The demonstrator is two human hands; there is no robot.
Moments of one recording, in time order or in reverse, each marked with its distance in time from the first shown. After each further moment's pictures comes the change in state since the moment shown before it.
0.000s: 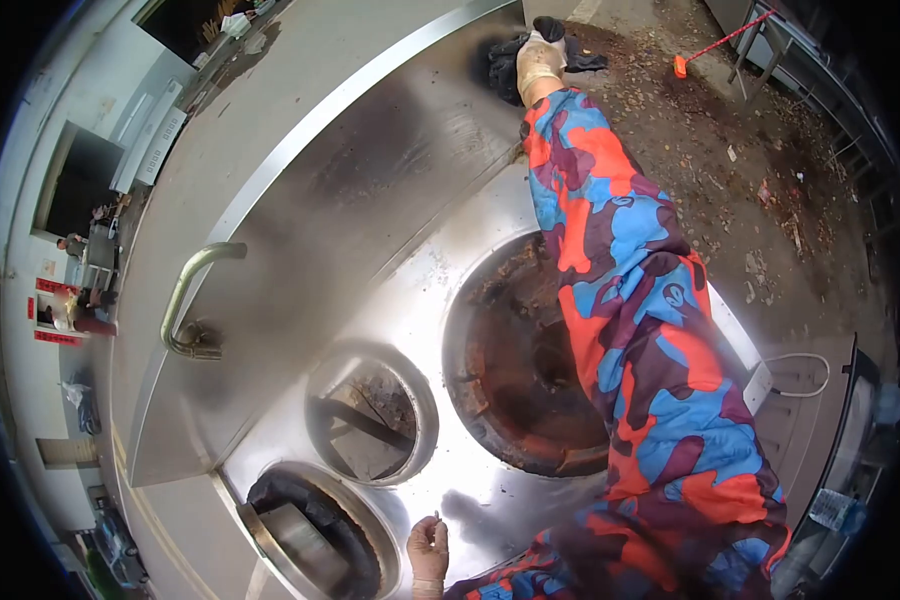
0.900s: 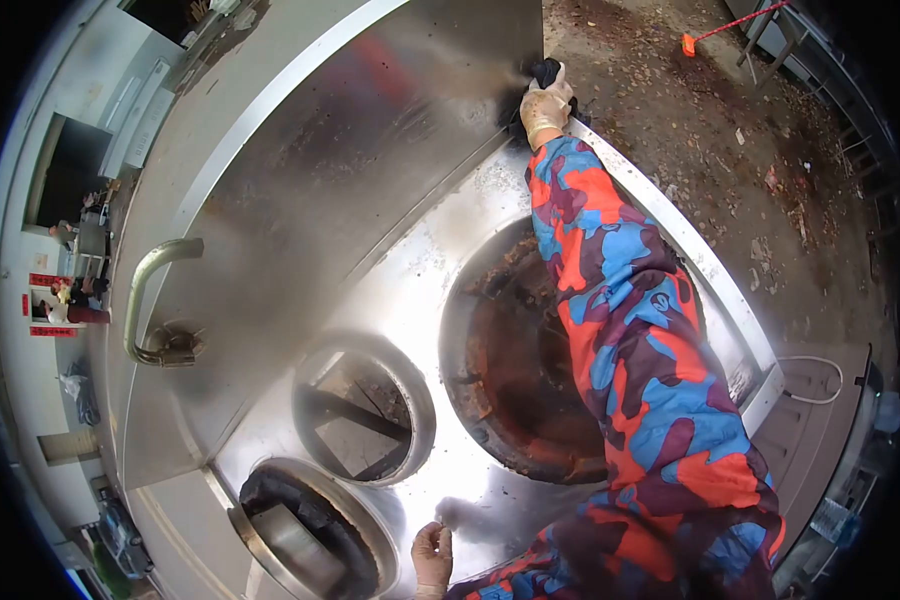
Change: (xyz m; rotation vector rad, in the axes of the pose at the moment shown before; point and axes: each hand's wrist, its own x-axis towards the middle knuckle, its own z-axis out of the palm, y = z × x) left_hand -0.004 -0.016 0.005 0.109 -0.140 -0.168; right_hand -0.054 0.118 -0.048 -0.712 -0.051 -0.012
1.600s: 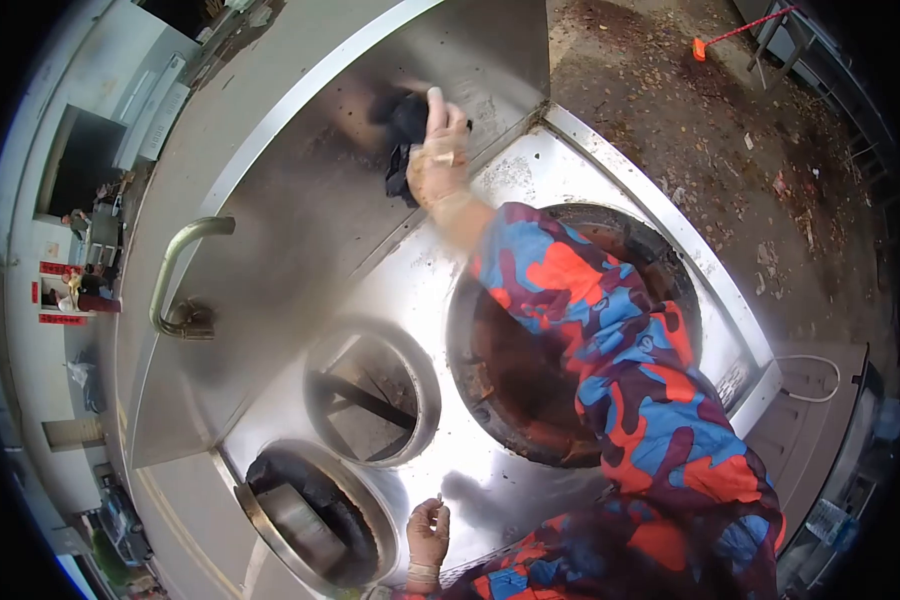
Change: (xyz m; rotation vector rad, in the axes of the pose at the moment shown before) left_hand 0.003 0.038 -0.010 -0.034 0.096 0.186; right_hand -0.219 -0.075 -0.036 0.320 -0.126 -0.712
